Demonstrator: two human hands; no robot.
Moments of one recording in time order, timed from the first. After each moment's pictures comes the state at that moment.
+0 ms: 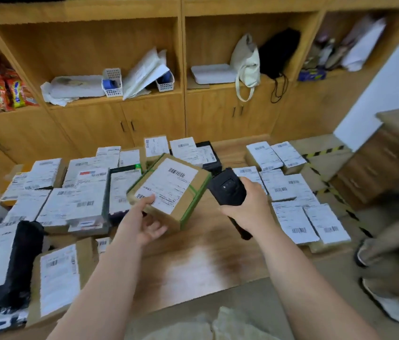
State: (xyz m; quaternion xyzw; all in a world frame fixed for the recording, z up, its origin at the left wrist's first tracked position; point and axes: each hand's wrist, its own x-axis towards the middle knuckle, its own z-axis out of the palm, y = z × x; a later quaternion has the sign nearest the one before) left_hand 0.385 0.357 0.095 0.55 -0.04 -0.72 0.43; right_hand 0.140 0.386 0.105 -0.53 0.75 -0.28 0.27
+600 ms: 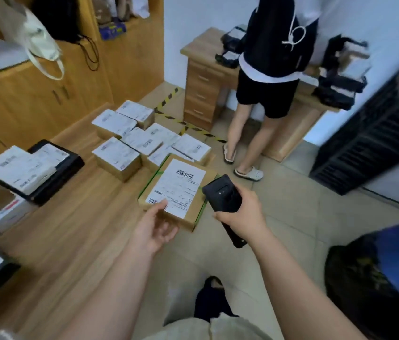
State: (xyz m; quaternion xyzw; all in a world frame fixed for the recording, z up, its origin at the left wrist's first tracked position) left_hand 0.230 0.450 0.037 0.47 -0.23 -0.85 0.05; right_hand 0.111 0.627 0.073 -0.15 0.90 -0.38 0.15
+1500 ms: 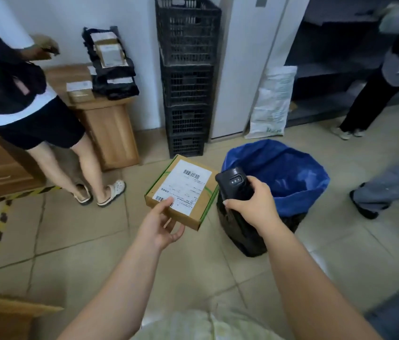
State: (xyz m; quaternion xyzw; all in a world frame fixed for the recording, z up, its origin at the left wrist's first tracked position) left_hand -0.065 0.945 0.064 0.32 -0.41 -0.81 -0.26; right_hand -0.026 1.170 0.089 0.23 0.86 -0.46 -0.07
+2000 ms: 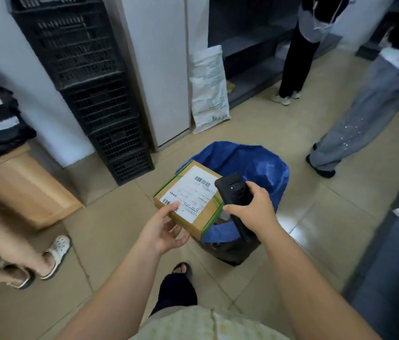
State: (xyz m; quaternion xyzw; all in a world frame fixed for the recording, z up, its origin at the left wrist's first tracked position) left_hand -0.248 1.169 0.036 0.26 -0.49 -0.70 -0.45; right_hand -0.131 1.365 0.037 0.40 0.79 -0.46 -0.11
